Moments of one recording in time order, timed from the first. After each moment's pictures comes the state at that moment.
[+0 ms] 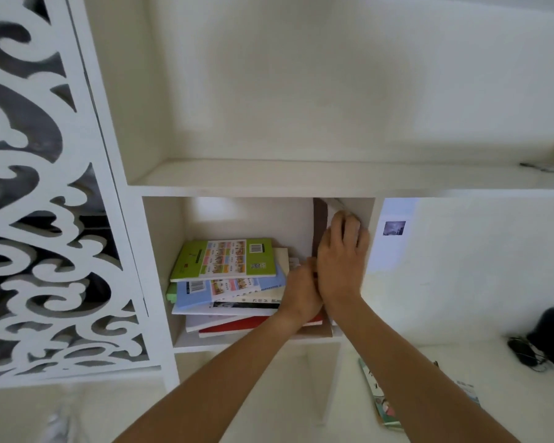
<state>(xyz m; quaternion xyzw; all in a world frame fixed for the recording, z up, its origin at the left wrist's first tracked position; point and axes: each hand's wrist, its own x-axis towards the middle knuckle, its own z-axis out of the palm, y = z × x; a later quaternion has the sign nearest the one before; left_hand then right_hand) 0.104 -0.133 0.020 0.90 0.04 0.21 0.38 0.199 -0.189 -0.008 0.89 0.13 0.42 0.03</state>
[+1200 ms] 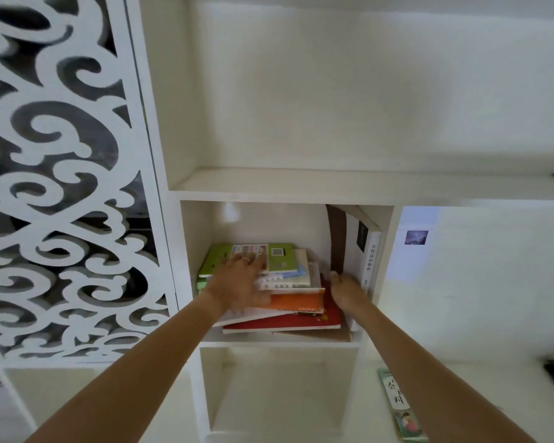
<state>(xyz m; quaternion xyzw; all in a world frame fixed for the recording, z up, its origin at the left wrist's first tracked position) 0.085 0.038 -0.028 0.99 0.08 0.10 -0.05 0.214 -0.186 -0.048 0.90 0.15 -0.12 -0.39</state>
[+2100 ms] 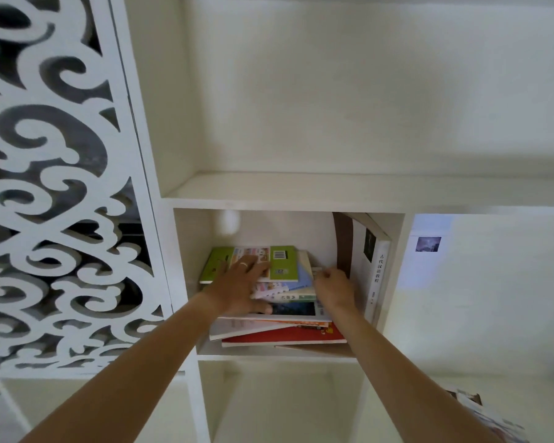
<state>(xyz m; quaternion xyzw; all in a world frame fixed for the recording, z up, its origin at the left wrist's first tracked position) 0.103 0.060 -0.031 1.00 0.08 0.03 0.02 0.214 -0.150 -0.038 0.86 0.13 -0.06 -0.49</state>
